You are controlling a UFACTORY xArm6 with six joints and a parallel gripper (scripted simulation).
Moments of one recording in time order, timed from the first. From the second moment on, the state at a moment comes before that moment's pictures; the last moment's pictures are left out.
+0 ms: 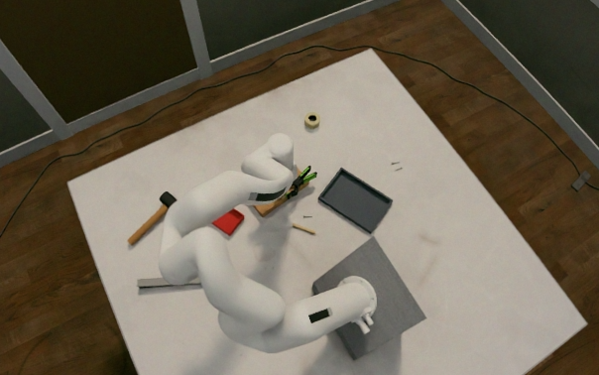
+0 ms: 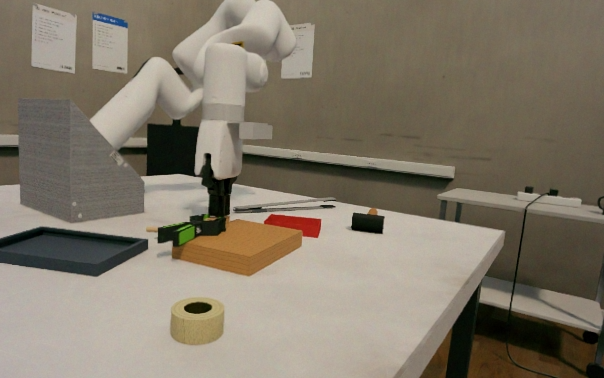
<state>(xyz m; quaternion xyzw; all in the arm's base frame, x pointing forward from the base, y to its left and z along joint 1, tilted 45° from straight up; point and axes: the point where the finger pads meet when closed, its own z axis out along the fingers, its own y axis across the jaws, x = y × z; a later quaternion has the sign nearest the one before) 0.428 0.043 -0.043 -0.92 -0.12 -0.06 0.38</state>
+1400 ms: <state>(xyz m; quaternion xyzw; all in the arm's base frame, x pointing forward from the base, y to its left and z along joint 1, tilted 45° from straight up) 0.427 0.043 -0.043 -0.90 -0.18 -0.09 0.38</state>
